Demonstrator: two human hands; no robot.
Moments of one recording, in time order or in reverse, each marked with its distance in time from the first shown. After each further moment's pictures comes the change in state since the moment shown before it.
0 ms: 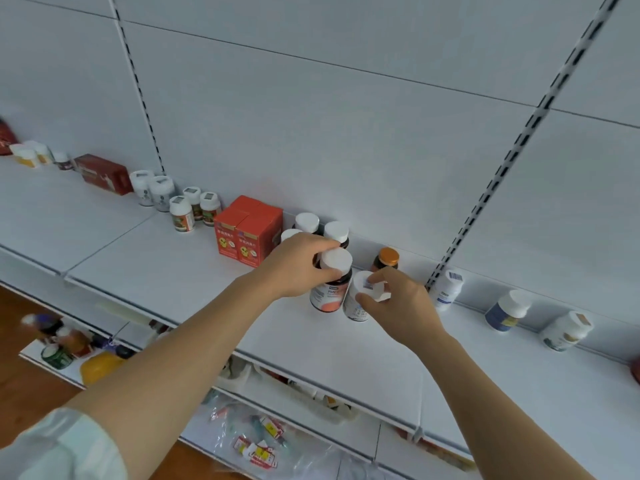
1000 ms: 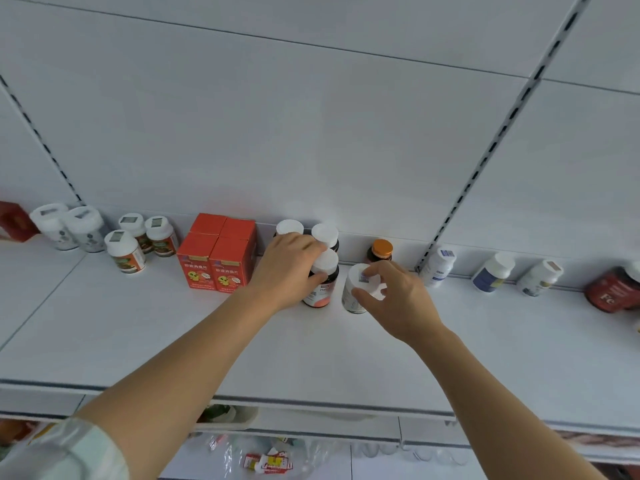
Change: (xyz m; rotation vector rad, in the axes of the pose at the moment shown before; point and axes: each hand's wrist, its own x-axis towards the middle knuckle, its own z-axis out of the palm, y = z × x) left_hand 0.062 -0.083 0.015 0.325 -0.018 0.352; right_hand 0.023 -0.018 0.042 -0.062 0.203 0.082
